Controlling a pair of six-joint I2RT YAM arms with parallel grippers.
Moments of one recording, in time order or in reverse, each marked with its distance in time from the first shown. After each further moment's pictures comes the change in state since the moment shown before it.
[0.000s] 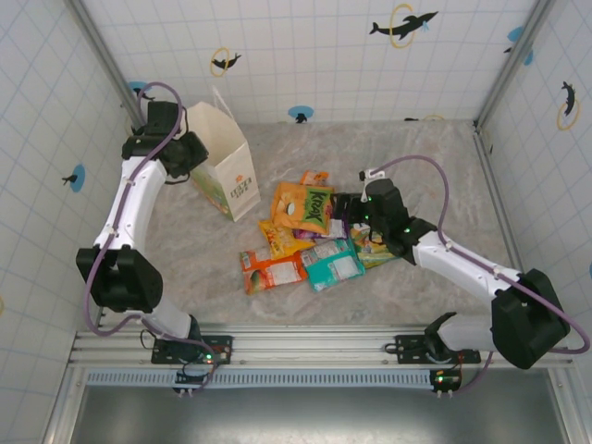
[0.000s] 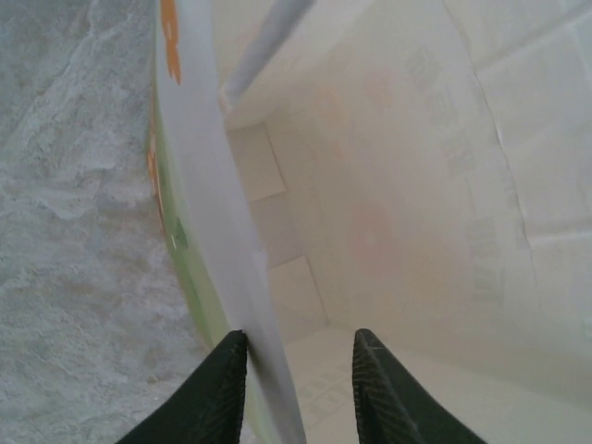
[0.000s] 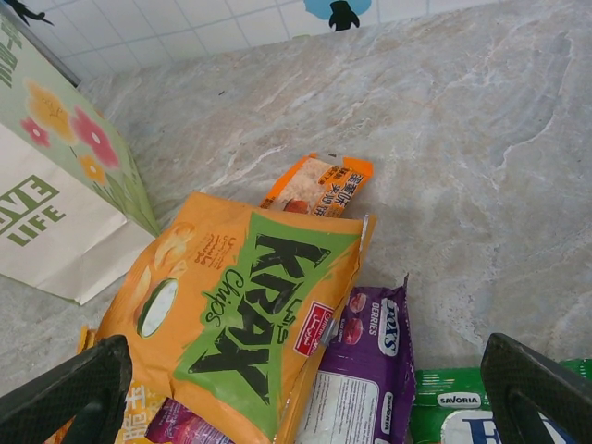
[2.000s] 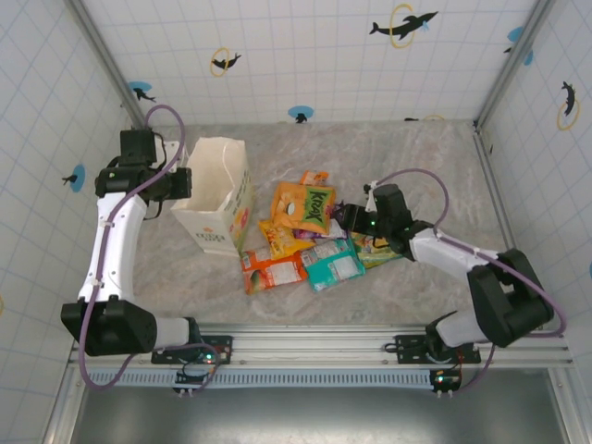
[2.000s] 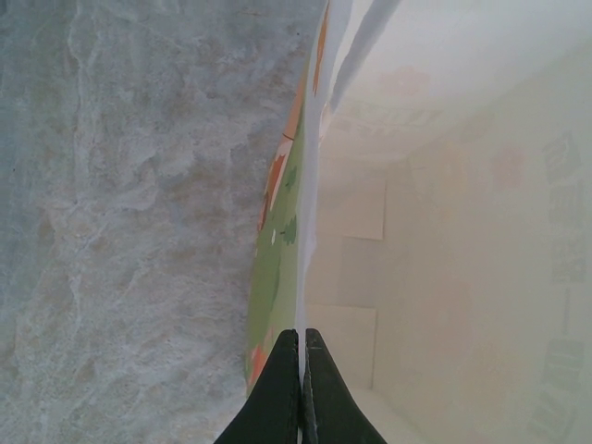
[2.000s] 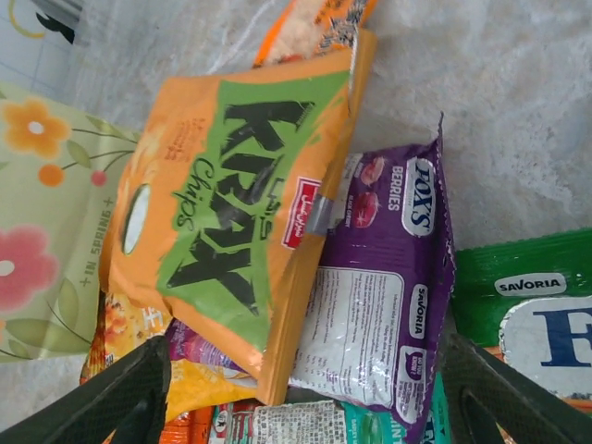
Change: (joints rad) left arm 0.101 -0.278 -0.211 -0.115 0.142 0.646; right arm -0.138 0.154 -0.089 0.081 -0.391 0.184
